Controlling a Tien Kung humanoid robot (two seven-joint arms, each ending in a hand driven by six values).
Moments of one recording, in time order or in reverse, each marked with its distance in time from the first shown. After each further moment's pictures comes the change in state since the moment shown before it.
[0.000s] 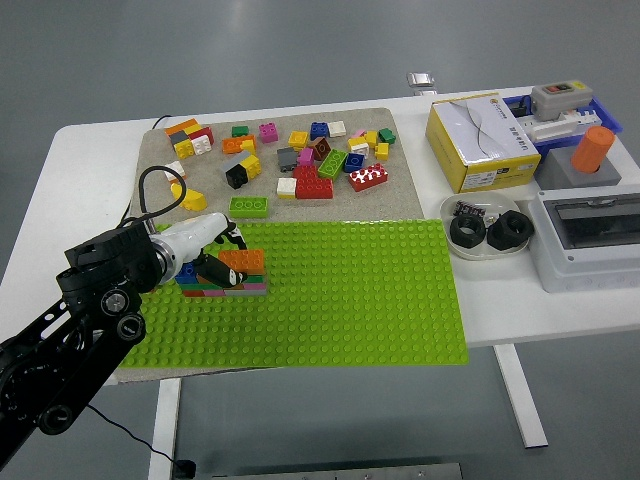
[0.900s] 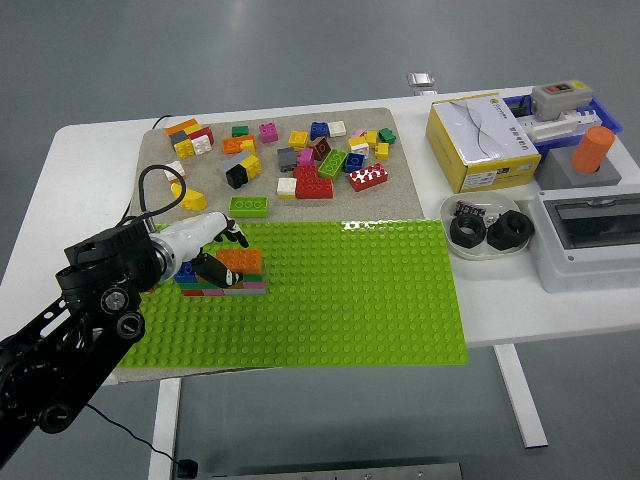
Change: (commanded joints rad) left arm -0.003 -0.001 -0.001 -0.002 0.000 -0.001 0.000; right arm 0.003 0.000 -0.001 0.000 0.000 0.001 -0.001
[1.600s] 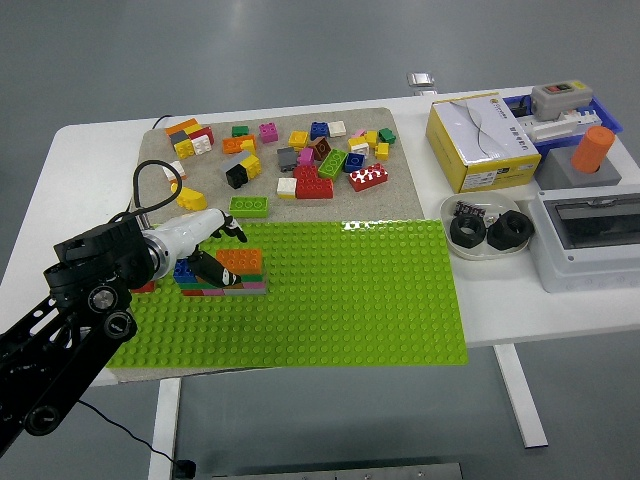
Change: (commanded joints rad) left arm 0.009 0.040 -0.030 -0.081 -0.032 -0.027 0.000; right arm -0.002 -0.001 0.007 0.000 -0.003 0.001 -0.003
